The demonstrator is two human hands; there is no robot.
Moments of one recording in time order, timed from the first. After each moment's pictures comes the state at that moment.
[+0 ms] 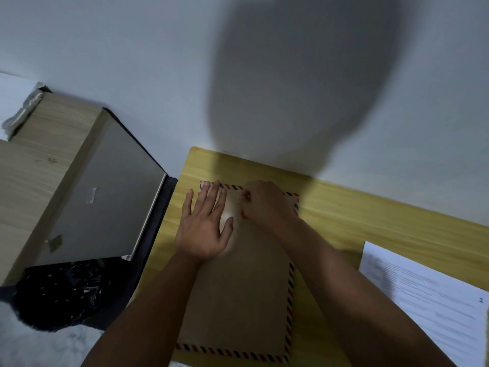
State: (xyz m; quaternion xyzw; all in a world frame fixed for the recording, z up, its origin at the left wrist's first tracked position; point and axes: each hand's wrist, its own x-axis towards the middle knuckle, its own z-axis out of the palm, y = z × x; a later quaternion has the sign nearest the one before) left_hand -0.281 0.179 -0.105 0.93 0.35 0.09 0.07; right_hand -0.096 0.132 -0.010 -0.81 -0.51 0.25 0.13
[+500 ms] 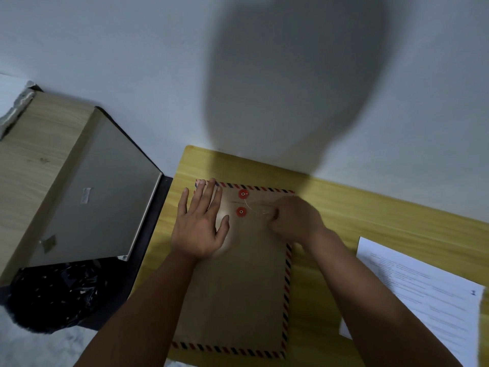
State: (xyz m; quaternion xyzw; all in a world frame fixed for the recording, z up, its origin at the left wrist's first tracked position) left_hand -0.280 0.179 -0.102 0.93 0.34 0.07 0.07; right_hand -0.057 0.073 -0.005 -0.82 -0.47 0.34 -0.03
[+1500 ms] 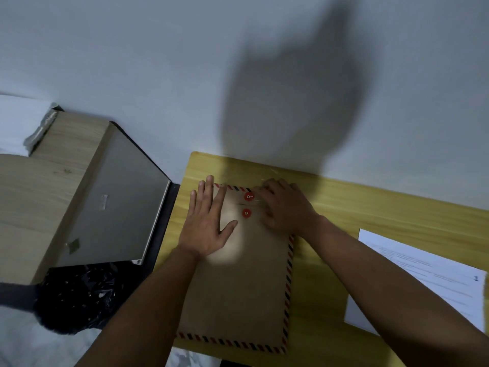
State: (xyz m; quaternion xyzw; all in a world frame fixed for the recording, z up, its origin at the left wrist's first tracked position) left_hand -0.286 0.184 -0.085 0.93 0.32 0.04 0.19; right_hand -0.051 0.076 -0.030 -0.74 -0.66 0.14 -0.02
